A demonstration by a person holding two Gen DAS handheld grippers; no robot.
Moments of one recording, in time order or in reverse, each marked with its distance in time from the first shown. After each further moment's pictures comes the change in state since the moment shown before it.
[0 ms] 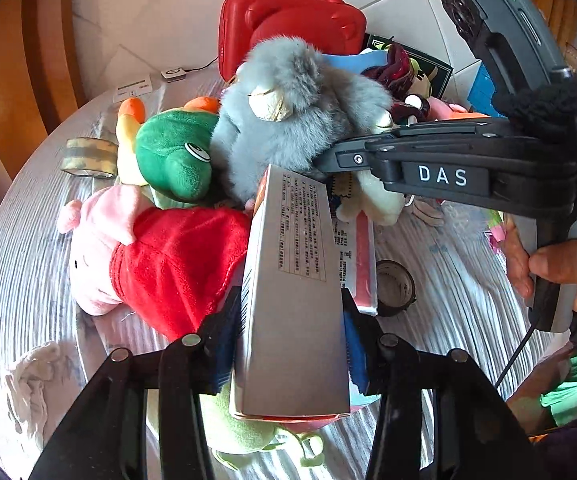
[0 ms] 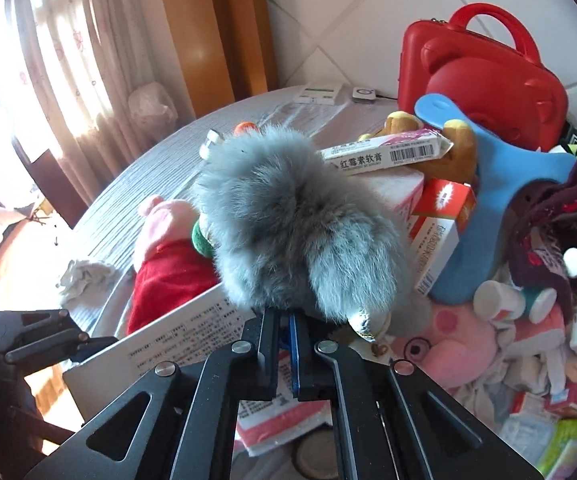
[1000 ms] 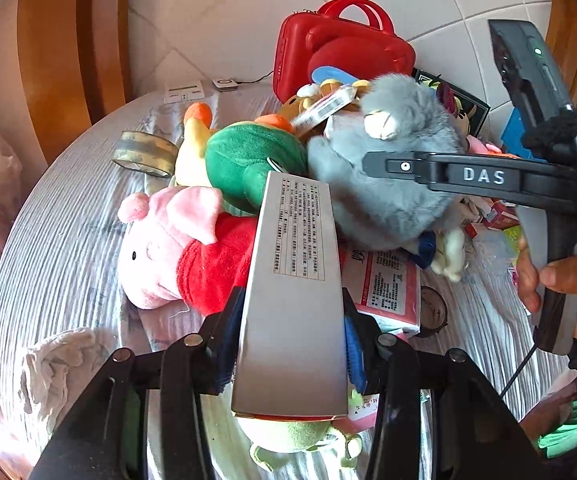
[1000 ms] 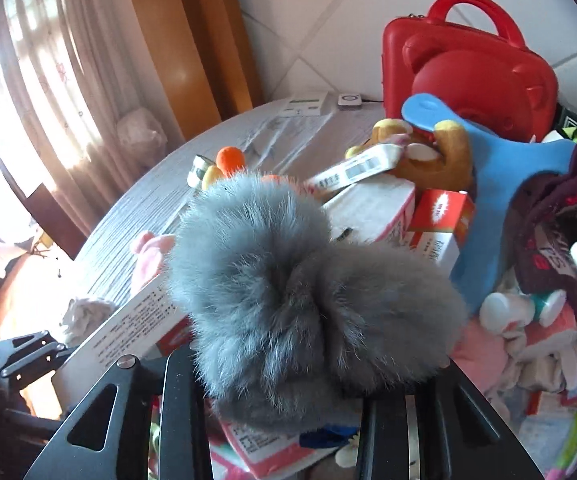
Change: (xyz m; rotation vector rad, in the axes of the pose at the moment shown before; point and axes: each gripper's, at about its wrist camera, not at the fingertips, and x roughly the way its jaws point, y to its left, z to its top) left arm -0.018 0.027 -0.005 -0.116 -0.097 0.084; right arm -0.002 -0.014 0.012 0.105 -0.073 0.012
